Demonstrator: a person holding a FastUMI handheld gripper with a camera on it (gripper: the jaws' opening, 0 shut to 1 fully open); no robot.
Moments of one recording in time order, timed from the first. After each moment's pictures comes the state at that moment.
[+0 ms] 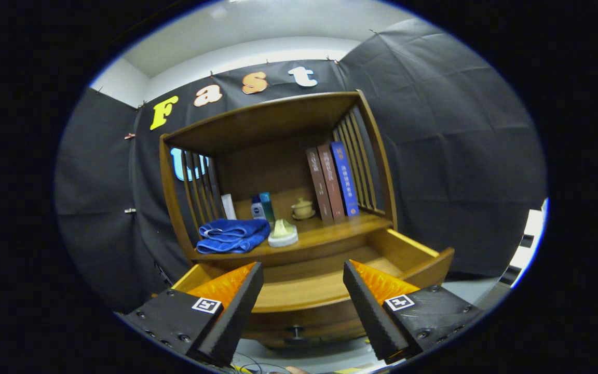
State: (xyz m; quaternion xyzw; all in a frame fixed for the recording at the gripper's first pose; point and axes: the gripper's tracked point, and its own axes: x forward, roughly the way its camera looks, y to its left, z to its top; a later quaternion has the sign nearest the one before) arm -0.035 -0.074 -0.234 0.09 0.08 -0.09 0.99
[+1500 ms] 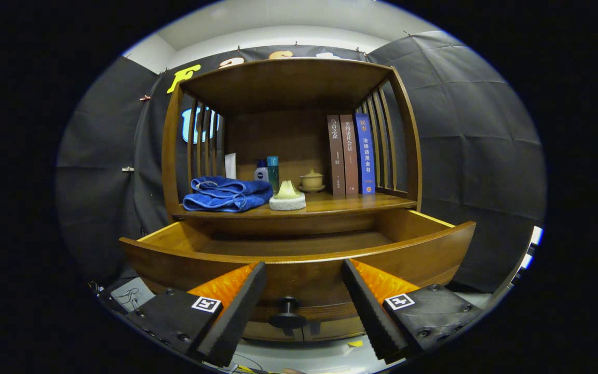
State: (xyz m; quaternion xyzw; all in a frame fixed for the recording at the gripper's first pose) arm 0.025 -0.052 -0.313 0.01 0.11 -0.06 0.99
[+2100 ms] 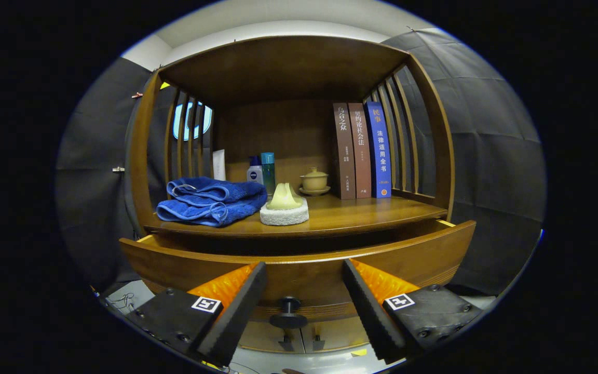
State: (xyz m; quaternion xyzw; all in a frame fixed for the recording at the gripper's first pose) arm 0.118 -0.057 -0.329 0.01 0.12 -0.06 0.99
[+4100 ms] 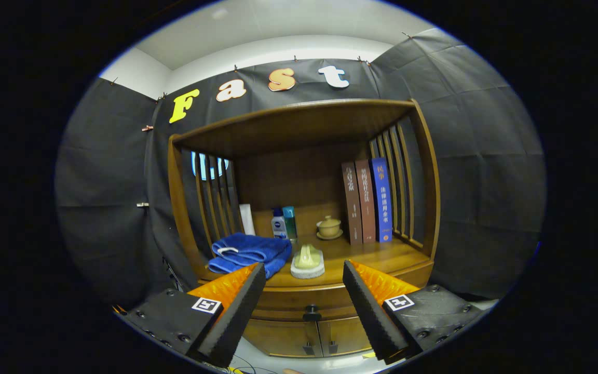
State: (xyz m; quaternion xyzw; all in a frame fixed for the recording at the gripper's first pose) arm 0.061 -0.035 -0.141 0.05 0.07 -0.02 1.00
